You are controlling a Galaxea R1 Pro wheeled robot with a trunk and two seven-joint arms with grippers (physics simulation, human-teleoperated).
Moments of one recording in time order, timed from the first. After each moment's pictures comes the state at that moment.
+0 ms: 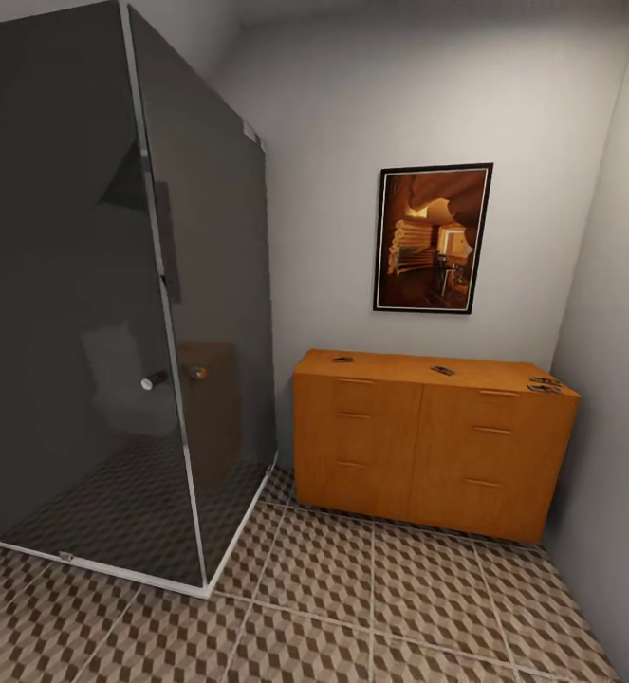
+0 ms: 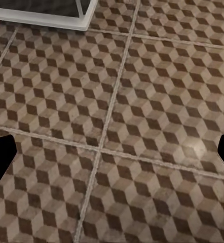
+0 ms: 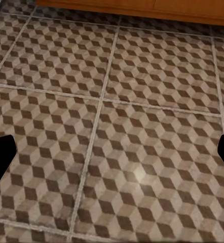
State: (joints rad) left arm 0.00 0.04 0.00 -0.47 0.00 -0.28 0.04; right arm -0.01 0.04 0.01 -0.62 0.01 -0.26 -0.07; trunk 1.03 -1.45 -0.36
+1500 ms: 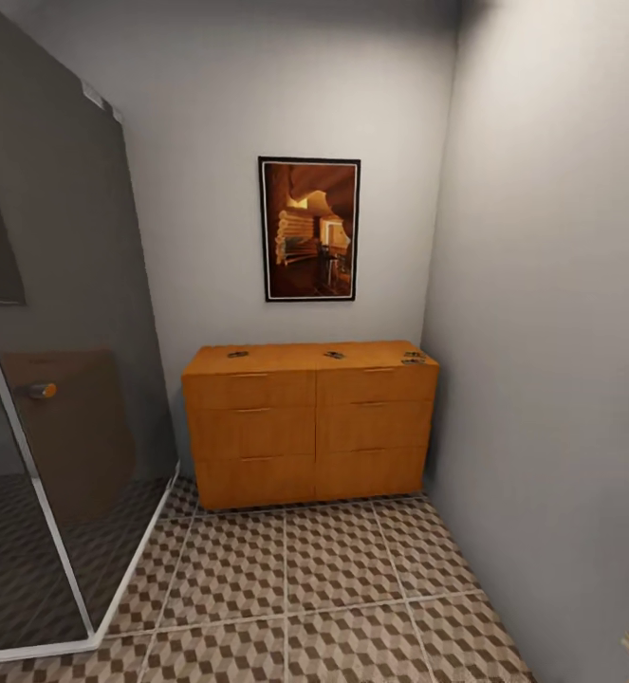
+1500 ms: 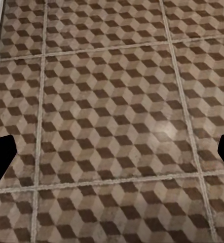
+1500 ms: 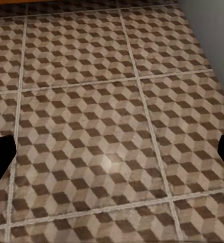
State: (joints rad) left arm 0.00 0.04 0.00 -0.47 0.00 -0.28 0.04; right arm -0.01 0.04 0.01 -0.62 0.01 -0.26 -0.07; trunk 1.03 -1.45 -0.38
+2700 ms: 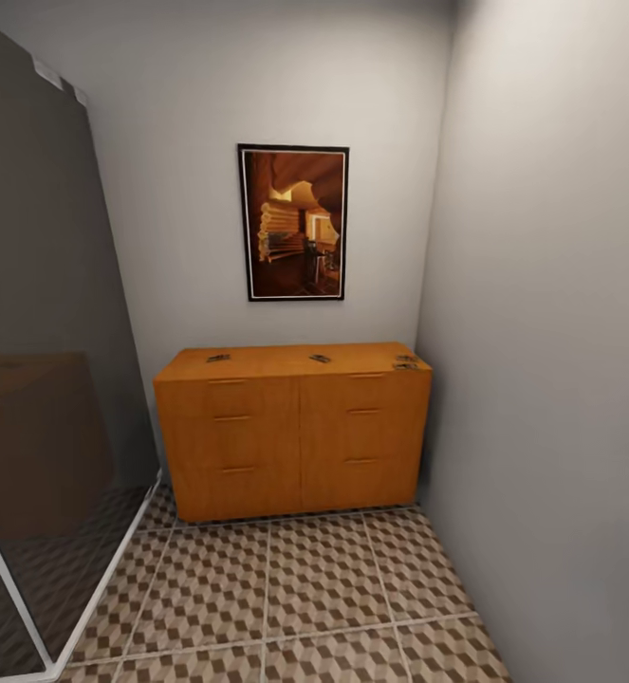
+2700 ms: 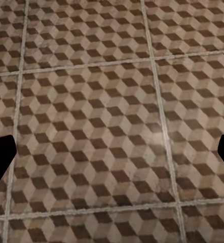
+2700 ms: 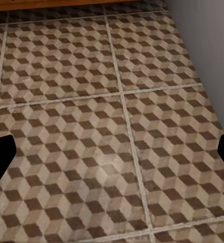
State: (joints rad) left arm 0.00 0.04 0.00 -0.47 0.00 -0.28 0.04; right arm -0.01 0.04 0.01 -0.62 0.01 -0.26 -0.08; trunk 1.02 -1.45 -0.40
